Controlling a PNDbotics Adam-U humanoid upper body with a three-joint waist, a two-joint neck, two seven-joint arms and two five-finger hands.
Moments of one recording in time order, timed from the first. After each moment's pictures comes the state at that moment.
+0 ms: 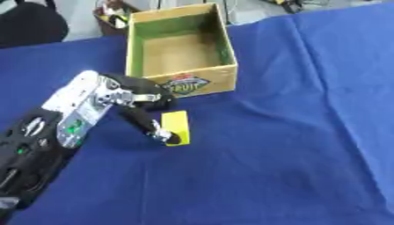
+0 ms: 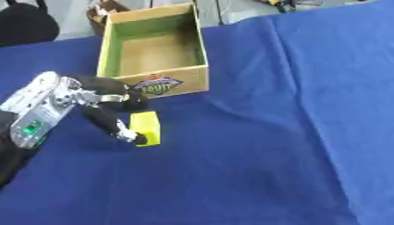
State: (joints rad) left arm -0.88 0.56 -0.36 -1.43 -0.81 -0.08 -0.88; right arm -0.29 -0.37 0.00 -1.98 0.31 -0.20 -0.49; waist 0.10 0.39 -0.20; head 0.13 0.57
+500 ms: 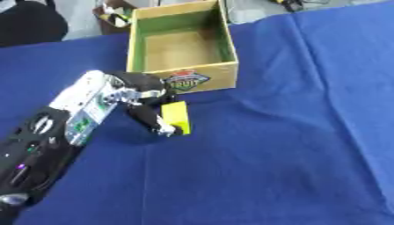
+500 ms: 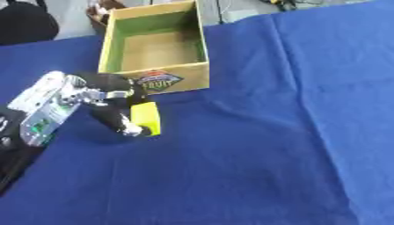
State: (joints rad) left arm -0.88 0.54 -0.35 -1.41 -0.84 -0.11 -0.80; right arm -0.29 -0.37 0.00 -1.98 0.31 -0.20 -0.49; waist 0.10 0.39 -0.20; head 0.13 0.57
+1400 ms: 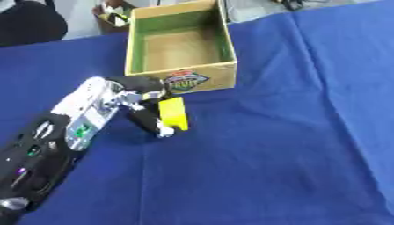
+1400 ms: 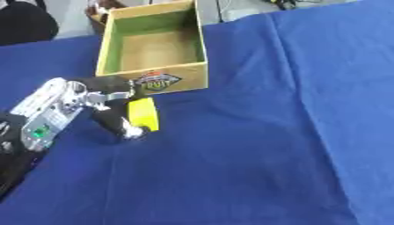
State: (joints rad) left arm -0.86 0.54 -0.35 -1.43 -0.73 0.00 -0.72; right arm -0.28 -0.37 -0.01 -1.98 0.31 -0.19 -0.51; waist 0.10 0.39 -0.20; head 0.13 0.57
